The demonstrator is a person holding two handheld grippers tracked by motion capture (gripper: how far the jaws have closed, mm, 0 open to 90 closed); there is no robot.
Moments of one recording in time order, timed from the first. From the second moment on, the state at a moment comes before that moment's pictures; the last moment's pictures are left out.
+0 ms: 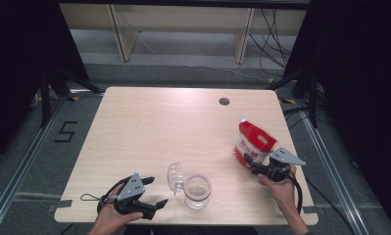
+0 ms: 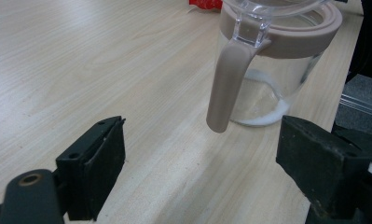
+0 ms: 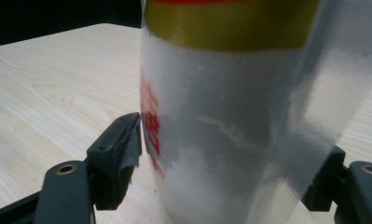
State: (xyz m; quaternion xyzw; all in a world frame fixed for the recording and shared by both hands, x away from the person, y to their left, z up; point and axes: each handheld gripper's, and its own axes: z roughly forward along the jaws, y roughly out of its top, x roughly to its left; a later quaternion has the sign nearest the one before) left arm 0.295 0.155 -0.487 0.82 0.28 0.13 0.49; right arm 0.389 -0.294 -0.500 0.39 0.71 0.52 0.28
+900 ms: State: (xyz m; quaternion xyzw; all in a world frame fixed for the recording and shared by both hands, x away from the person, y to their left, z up) left arm 0.294 0.156 -0.487 0.82 0.27 0.13 0.48; right arm 0.387 -0.289 -0.494 0.38 0.72 0.51 0.27
